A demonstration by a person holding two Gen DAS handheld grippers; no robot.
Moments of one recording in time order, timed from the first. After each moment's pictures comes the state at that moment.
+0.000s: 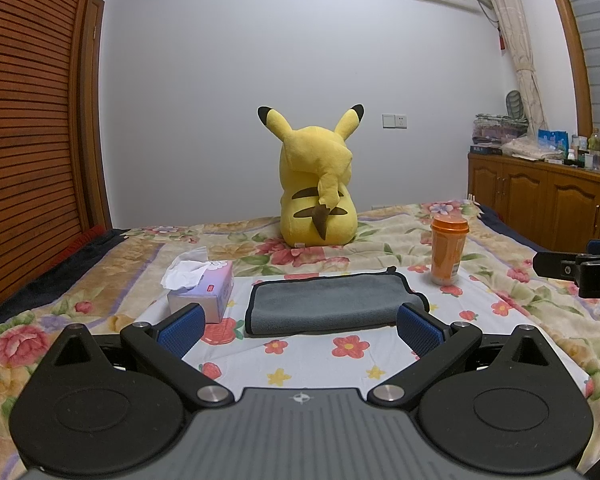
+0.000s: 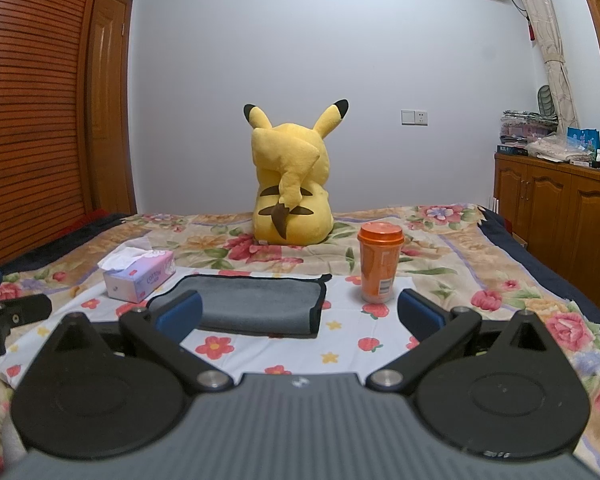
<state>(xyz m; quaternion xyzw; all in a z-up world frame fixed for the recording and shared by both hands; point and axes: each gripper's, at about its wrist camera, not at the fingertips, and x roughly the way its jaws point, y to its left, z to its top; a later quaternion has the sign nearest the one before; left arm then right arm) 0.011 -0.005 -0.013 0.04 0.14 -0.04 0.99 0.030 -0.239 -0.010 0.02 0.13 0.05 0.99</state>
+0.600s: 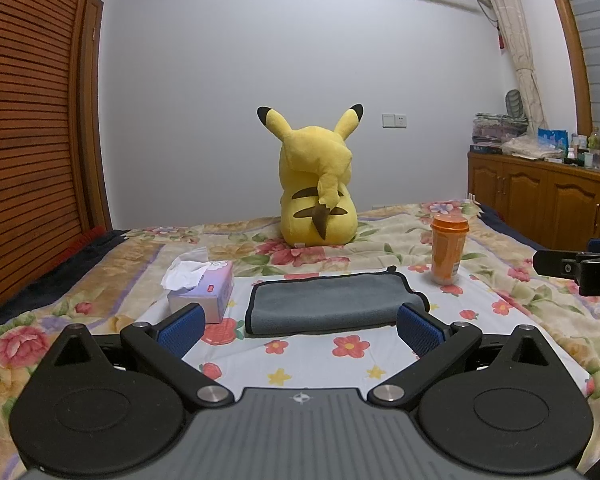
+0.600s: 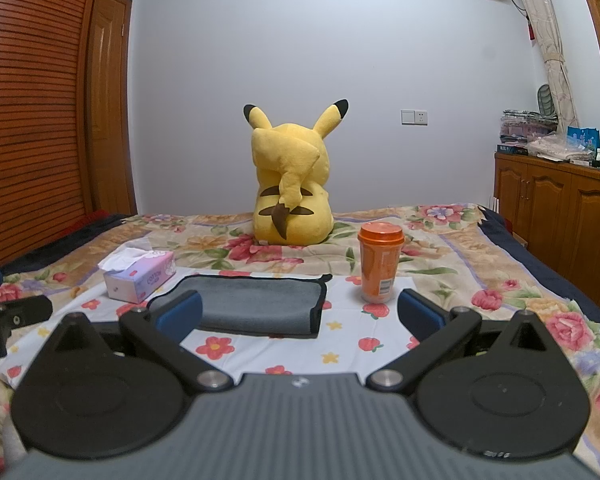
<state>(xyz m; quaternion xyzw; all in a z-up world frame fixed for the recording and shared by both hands) 0.010 -0.005 -0.016 0.04 0.14 -0.04 0.99 0.030 -0.240 -0.011 0.02 0.13 0.05 0.99</state>
